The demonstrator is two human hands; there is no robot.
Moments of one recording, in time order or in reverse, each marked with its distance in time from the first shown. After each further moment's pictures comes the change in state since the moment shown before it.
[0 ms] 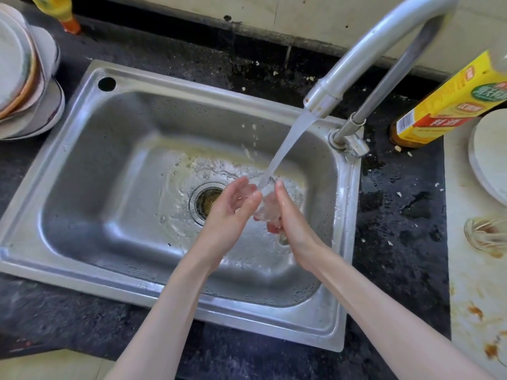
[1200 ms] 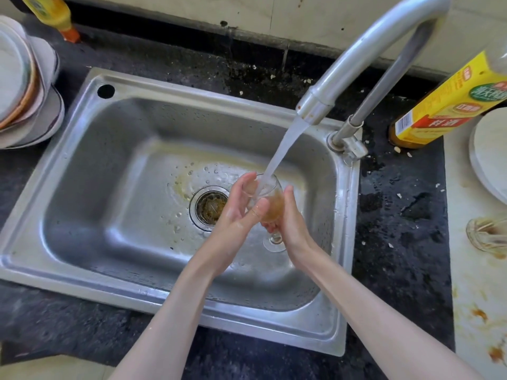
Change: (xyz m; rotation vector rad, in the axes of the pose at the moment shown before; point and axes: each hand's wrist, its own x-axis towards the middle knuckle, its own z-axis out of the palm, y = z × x) left_hand 0.008 -0.010 0.006 -0.154 -0.179 0.101; right_hand 0.002 -0.001 0.004 0.132 0.059 -0.093
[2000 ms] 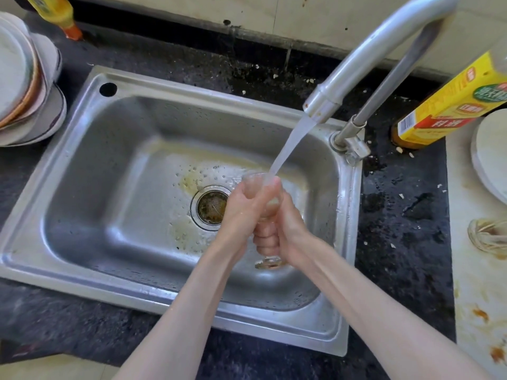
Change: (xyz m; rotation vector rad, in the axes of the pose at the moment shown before) left_hand 0.015 0.010 0.021 -0.093 0.217 -0.154; right_hand -0.001 -0.015 0.010 0.223 -0.106 0.368
